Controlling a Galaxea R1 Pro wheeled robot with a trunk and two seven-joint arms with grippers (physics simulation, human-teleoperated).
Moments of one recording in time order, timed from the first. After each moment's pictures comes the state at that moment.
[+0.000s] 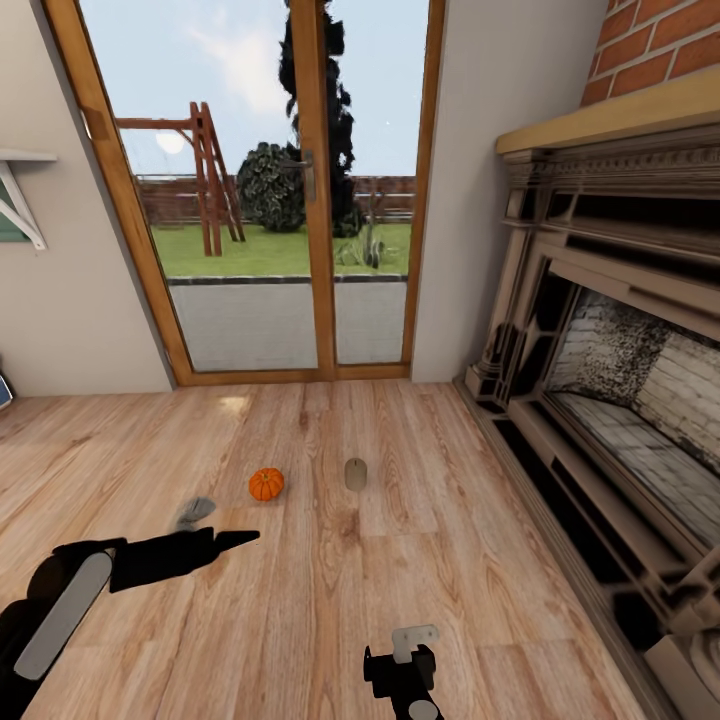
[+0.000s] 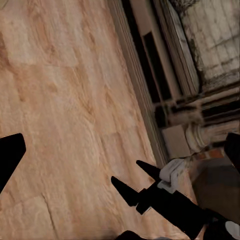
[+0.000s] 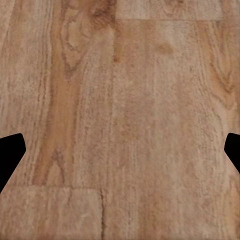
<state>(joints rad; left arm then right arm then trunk) -0.35 0.39 -0.05 -1.35 0.76 0.96 -0.55 -0.42 0.17 0.77 -0.40 -0.54 -0.14 -0.37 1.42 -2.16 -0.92</state>
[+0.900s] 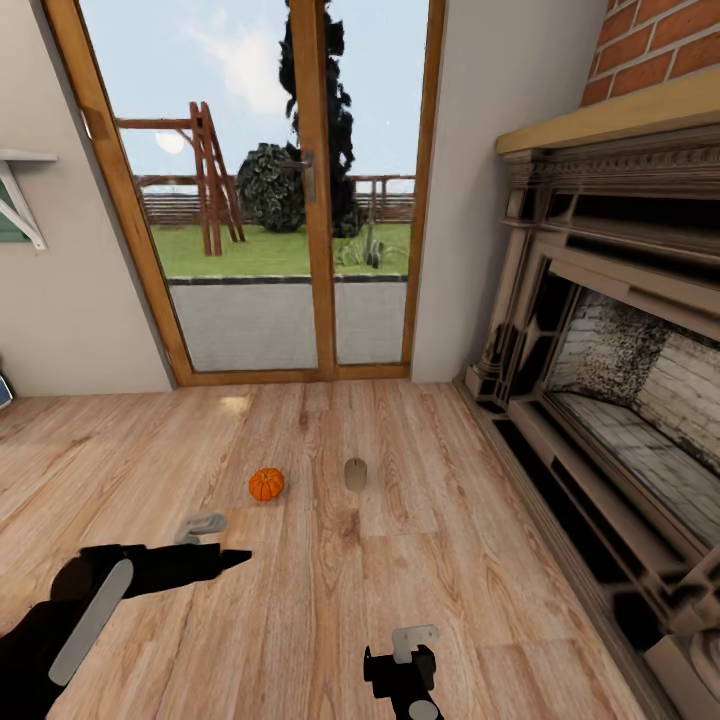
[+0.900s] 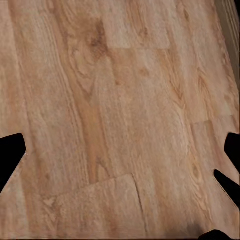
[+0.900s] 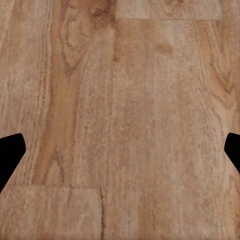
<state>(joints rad) -0.35 0.33 -0.06 -1.35 0.49 0.95 -0.31 -0.42 0.17 0.77 -0.40 -0.54 -0.14 -0.37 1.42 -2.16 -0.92</state>
